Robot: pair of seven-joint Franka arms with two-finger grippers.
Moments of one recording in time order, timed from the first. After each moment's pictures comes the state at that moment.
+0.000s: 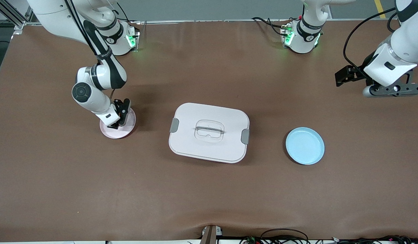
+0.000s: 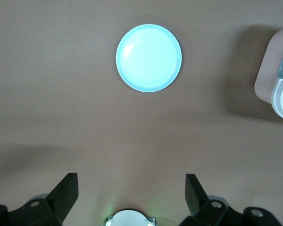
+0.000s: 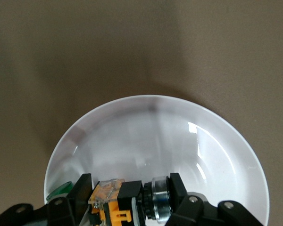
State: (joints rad) left arm -0.03 -0.01 -0.12 -1.63 0.02 1.48 -0.16; right arm 0.21 0.30 -0.05 -2.40 0.04 2.61 -1.28
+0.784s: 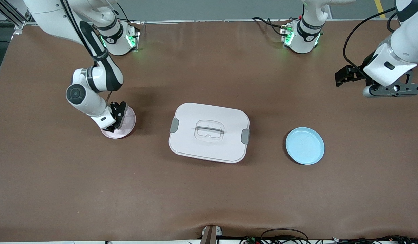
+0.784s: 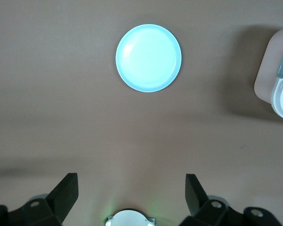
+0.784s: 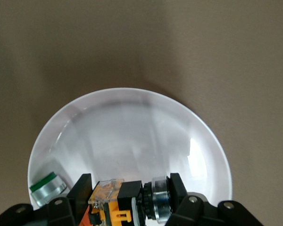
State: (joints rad) left arm -0.03 -0.01 -0.12 -1.63 0.02 1.48 -0.16; right arm 0.18 0.30 -0.06 -2.33 0.04 2.55 -1.27
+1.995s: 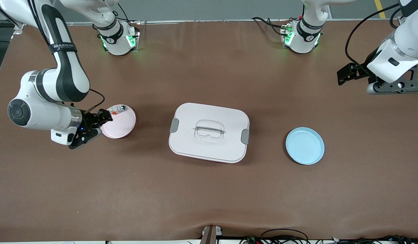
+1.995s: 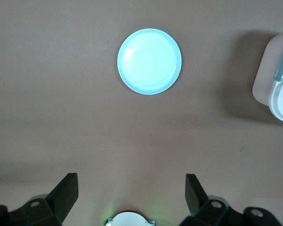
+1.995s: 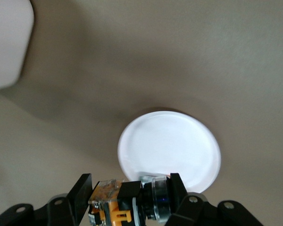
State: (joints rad) left arm -0.03 -0.03 -0.12 -1.62 0.02 1.49 -0.16; right arm 0.14 0.28 -0.04 -1.82 0.23 1.84 -0.33
